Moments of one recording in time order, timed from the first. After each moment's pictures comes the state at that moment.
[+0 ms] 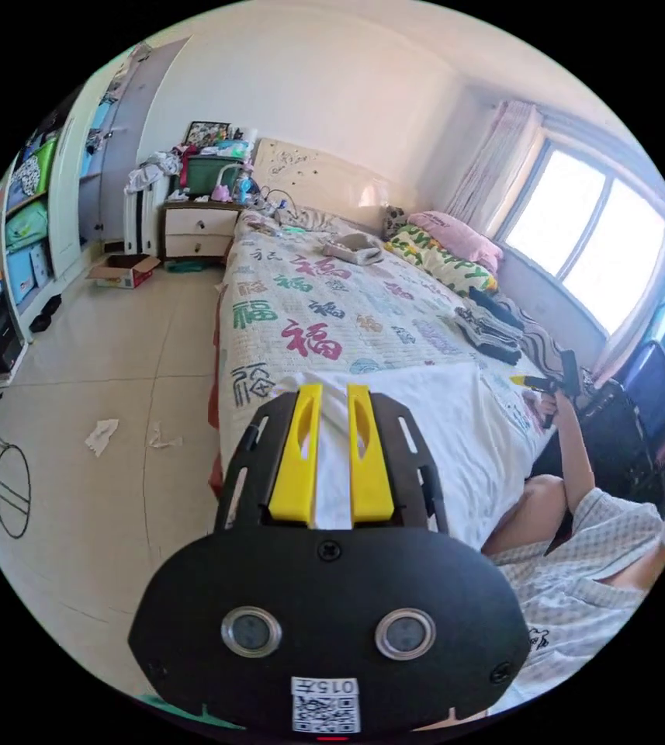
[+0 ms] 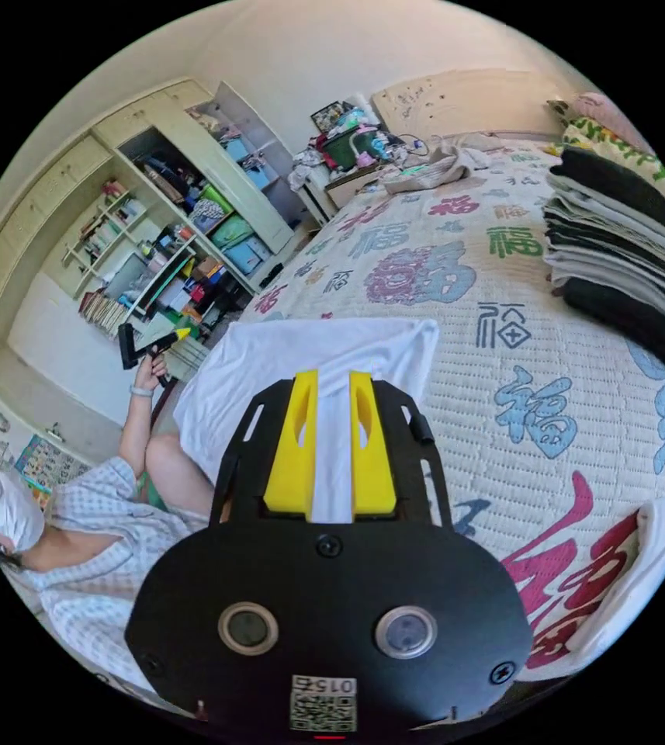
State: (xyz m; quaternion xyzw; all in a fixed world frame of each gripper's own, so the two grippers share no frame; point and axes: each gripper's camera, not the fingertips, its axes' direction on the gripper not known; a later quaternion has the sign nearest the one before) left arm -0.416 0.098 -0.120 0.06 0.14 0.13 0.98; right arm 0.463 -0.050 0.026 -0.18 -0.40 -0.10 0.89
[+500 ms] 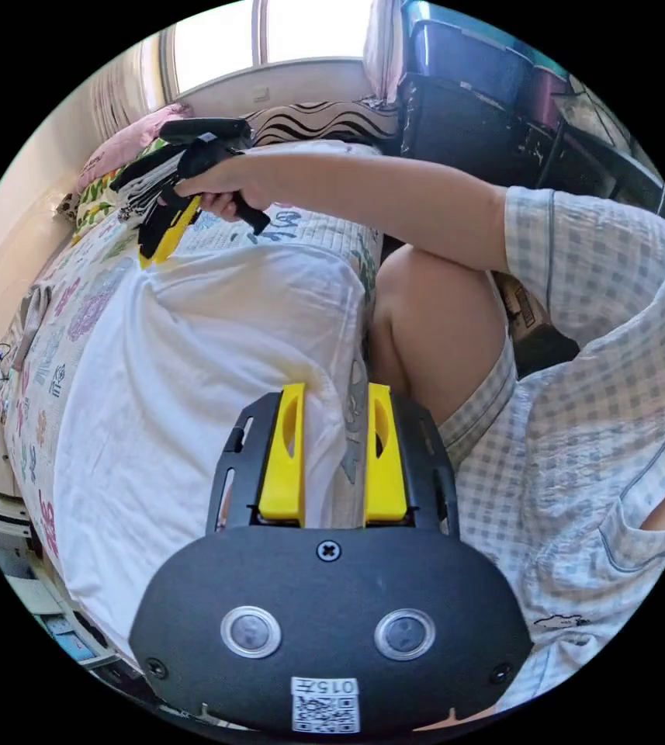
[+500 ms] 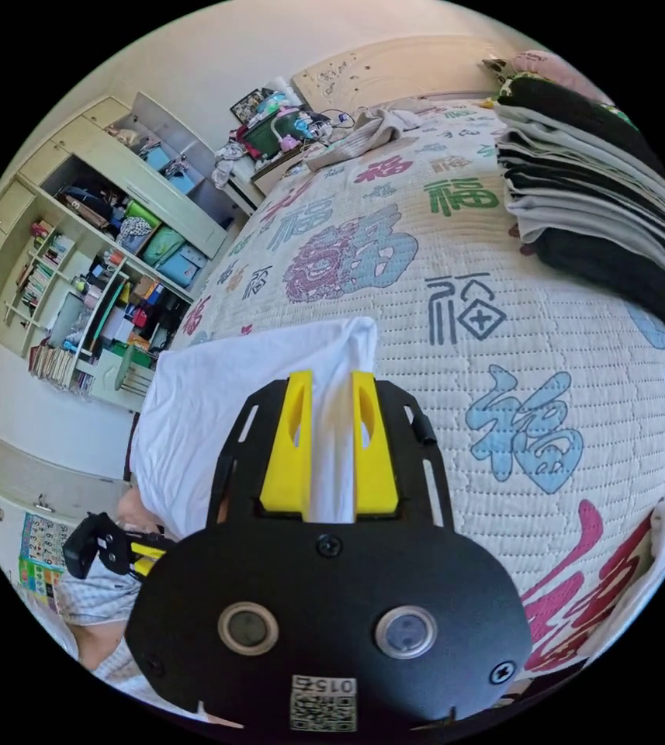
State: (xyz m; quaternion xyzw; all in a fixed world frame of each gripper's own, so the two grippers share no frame) left arm -0.055 0.325 -0.010 -0.13 0.16 0.58 0.79; right arm 0.432 -0.058 0.133 -0.26 -0.35 0.03 0.90
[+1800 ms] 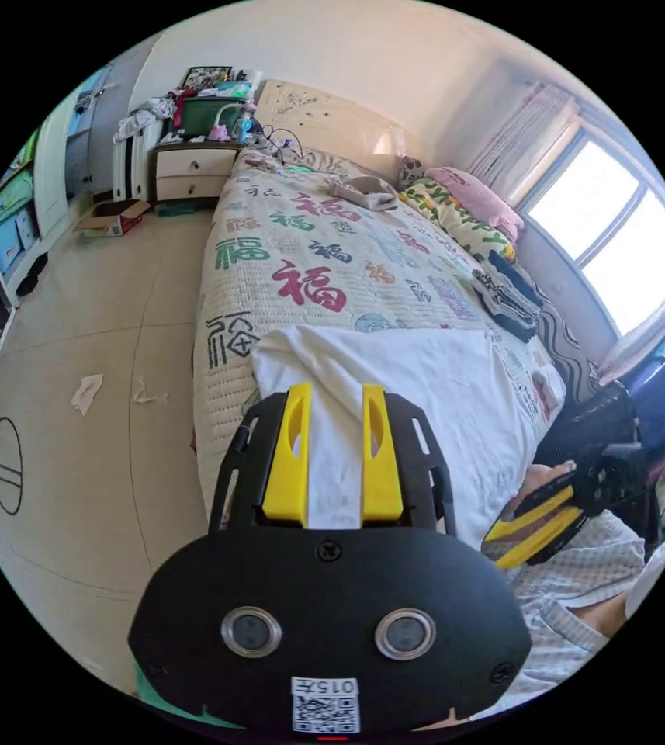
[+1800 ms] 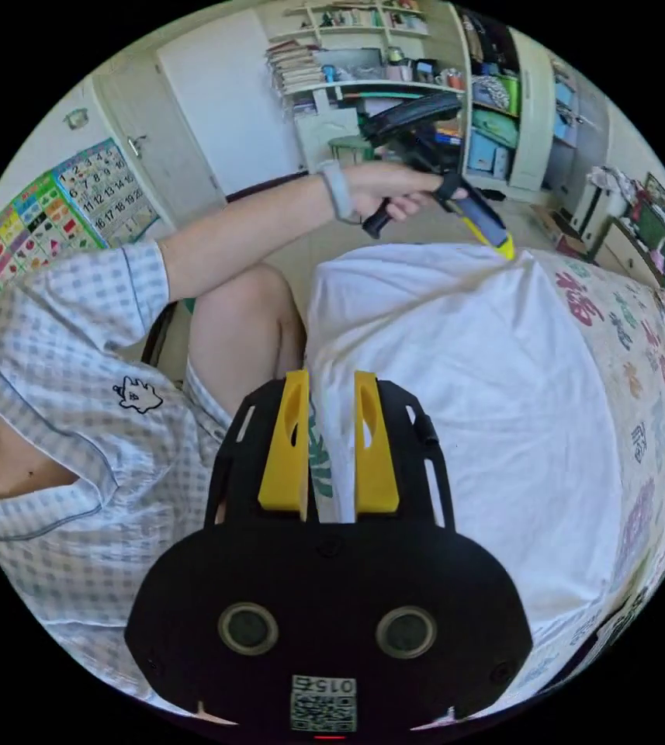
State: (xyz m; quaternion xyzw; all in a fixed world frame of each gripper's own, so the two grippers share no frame) left arm -0.407 0.098 -0.047 -0.08 0.10 0.06 0.99; right arm -0.036 0.137 -0.100 -0.20 -0.42 -0.58 0.67
